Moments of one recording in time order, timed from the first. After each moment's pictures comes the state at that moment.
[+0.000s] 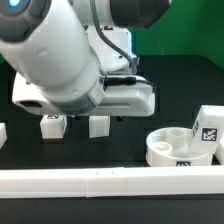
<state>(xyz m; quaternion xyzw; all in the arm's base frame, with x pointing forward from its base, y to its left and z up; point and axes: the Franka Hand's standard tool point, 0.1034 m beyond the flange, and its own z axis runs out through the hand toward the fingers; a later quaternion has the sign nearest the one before) 0.512 -0.041 0.029 -0.91 0.12 0.39 0.09</state>
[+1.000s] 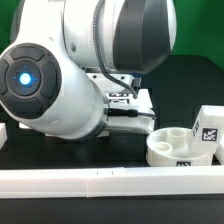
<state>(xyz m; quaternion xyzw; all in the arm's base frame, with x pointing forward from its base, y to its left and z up) 0.497 -0.041 0.007 -0.87 0.12 0.46 0.08</state>
